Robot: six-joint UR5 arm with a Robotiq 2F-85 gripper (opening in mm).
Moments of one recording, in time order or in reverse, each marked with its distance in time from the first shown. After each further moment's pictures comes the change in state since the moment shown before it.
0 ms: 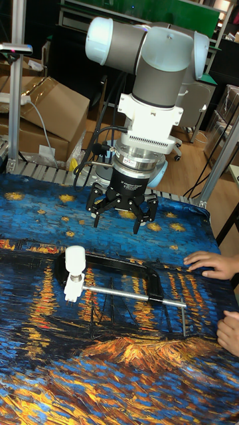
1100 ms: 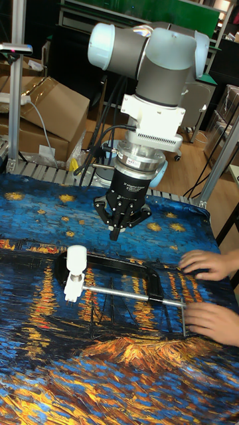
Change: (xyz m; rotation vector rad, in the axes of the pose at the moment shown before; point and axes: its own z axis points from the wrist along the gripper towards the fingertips) arm -0.021 0.000 -0.001 0.018 -0.089 -0.084
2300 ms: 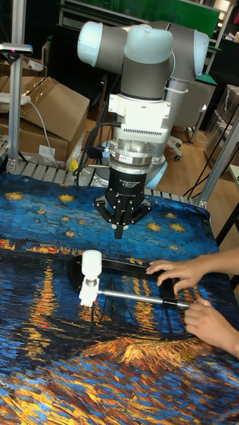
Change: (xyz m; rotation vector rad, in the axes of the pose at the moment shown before) arm 0.011 0.015 0.001 -0.130 -0.037 0.039
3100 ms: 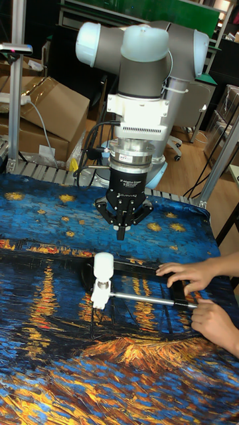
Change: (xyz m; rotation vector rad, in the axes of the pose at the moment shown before) arm -0.010 -0.002 -0.001 0.003 -0.041 -0.041
